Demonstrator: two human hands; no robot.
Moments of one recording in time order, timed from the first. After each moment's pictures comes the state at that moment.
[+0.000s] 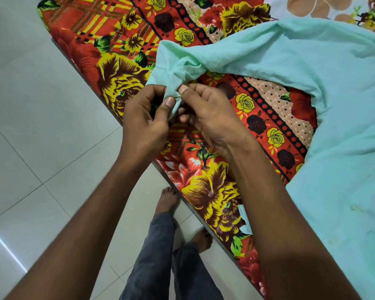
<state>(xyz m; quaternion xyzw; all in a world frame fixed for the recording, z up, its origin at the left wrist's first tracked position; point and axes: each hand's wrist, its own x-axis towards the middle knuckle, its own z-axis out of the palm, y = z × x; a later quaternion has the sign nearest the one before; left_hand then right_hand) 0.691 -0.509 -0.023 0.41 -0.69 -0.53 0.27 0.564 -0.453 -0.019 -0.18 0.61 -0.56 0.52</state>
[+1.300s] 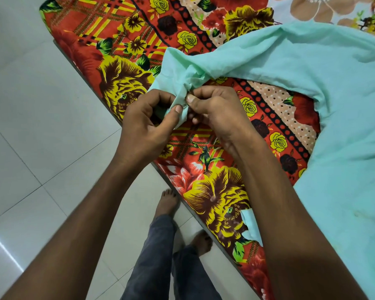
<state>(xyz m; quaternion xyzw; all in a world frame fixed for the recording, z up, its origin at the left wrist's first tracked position) 0.703 -0.520 -0.032 0.37 -0.73 -0.52 0.25 0.546 -0.455 -0.017 -0.22 0.69 -0.48 0.49</state>
